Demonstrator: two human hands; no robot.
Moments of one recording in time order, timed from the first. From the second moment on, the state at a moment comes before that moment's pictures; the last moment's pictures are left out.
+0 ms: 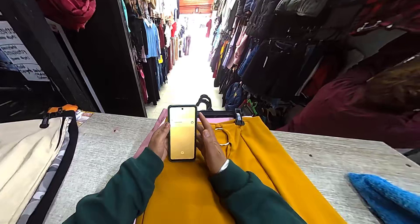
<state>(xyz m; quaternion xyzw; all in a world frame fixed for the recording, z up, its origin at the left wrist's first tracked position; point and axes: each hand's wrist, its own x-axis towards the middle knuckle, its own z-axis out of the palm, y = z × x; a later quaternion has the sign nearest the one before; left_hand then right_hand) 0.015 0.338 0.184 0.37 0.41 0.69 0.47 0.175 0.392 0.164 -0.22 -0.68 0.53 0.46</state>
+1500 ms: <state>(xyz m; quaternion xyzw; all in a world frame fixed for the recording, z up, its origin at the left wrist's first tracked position) 0.017 0.334 0.181 0.43 0.43 0.66 0.45 0.193 0.402 0.170 -0.25 -0.76 0.24 0.56</state>
